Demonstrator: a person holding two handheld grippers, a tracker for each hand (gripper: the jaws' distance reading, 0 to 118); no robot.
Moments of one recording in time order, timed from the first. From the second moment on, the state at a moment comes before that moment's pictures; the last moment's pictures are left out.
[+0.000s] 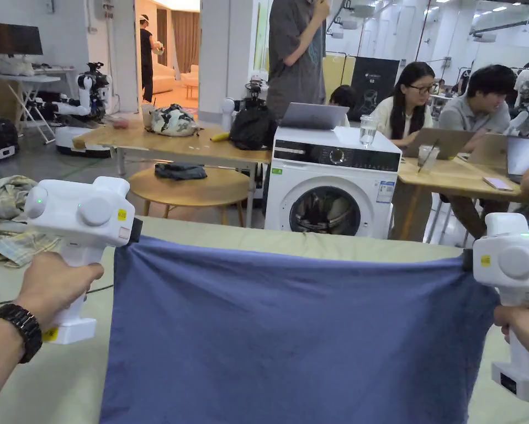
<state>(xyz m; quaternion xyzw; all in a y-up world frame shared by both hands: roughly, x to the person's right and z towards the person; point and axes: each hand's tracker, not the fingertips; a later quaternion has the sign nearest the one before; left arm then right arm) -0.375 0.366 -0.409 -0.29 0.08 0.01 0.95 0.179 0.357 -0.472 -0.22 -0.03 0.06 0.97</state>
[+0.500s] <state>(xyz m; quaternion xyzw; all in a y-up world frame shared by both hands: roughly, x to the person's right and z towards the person) -0.388 0.515 -0.454 -0.19 0.13 0.02 0.97 0.155 0.501 -0.531 -0.09 -0.06 0.03 0.99</state>
